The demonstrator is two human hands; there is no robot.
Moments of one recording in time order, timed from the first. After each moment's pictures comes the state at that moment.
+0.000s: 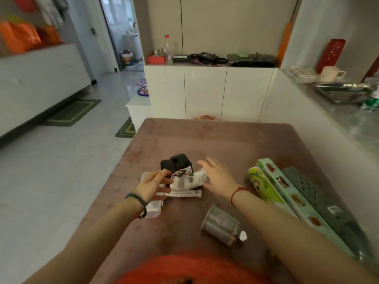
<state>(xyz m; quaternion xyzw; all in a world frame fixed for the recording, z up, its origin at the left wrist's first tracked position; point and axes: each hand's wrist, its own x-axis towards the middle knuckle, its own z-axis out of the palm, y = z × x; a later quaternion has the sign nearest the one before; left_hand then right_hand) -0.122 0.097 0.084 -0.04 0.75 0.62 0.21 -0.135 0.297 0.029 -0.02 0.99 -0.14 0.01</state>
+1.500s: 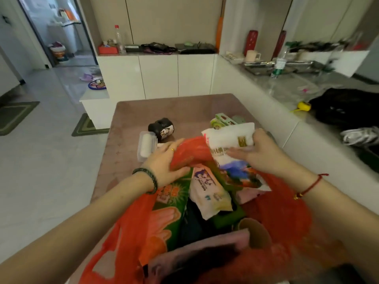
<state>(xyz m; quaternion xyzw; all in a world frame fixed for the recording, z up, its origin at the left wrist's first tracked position) 0.057 0.000 0.134 0.40 0.89 0.22 0.07 0.188 0.194 0.183 0.08 0.86 -0.48 -0.15</state>
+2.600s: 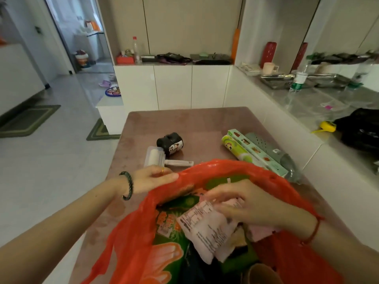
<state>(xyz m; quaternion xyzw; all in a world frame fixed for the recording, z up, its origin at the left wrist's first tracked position) -0.014 -0.012 0.137 0.36 0.82 0.33 0.31 0.162 0.189 0.160 -0.10 0.92 -0.36 0.05</state>
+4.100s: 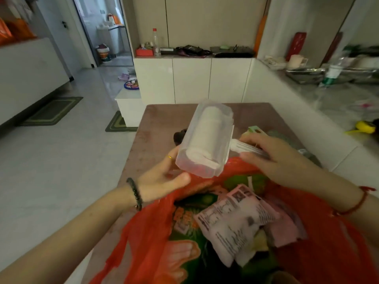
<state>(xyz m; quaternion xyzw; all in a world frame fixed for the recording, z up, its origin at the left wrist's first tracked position) 0.017 -0.028 0.151 0.37 0.76 0.48 0.24 0.115 0.205 0.200 -0.07 0.95 -0.28 -0.11</state>
